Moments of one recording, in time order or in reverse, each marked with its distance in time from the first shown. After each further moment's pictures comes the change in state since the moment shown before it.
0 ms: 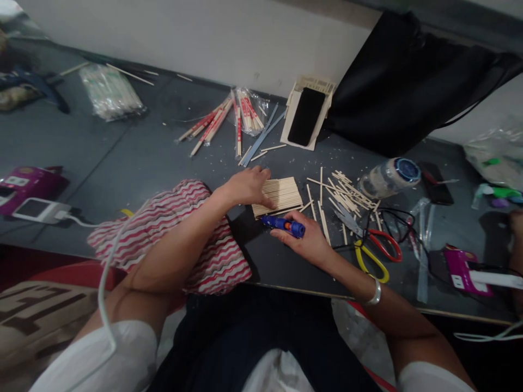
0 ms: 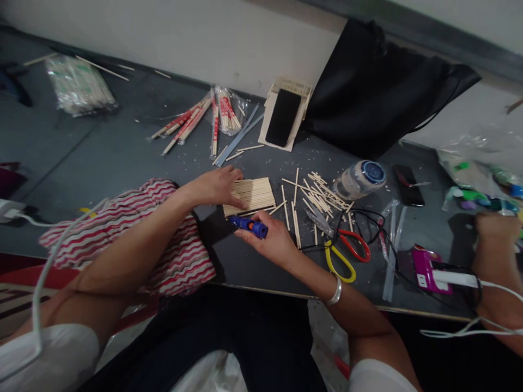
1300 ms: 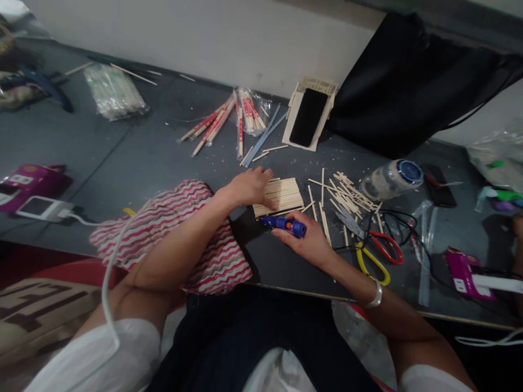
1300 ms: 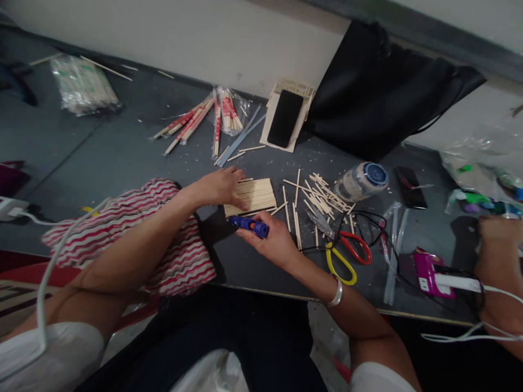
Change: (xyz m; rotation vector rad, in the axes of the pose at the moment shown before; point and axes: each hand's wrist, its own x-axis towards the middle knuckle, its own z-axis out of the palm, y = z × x) left_hand 0.003 -0.002 0.003 -0.018 -0.025 0.011; right_hand 0.001 0.000 0.001 0.011 0.020 0.007
